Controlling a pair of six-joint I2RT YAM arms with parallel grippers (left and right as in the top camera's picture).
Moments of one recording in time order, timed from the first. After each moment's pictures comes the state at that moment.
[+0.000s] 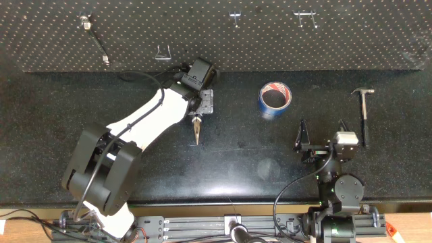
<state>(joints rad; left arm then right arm) -0.52 1.89 1.21 -0.59 -0.11 -0.54 -0.07 0.01 0.01 -0.06 -0.07 0.08</state>
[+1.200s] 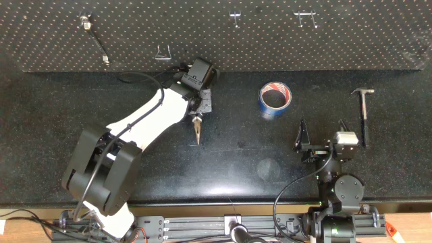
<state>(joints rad) -0.52 1.89 1.21 -0.59 -0.11 -0.58 -0.07 0.01 0.01 -0.06 -0.07 0.08</state>
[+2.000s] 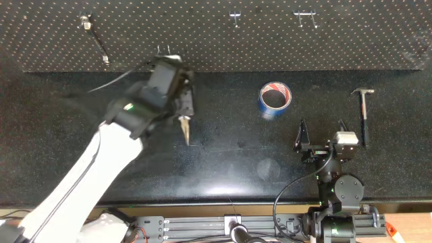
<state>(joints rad) -0.50 1.38 1.21 -0.81 -0.11 -0.54 -0.07 0.01 0.01 -0.06 -0.07 0.08</state>
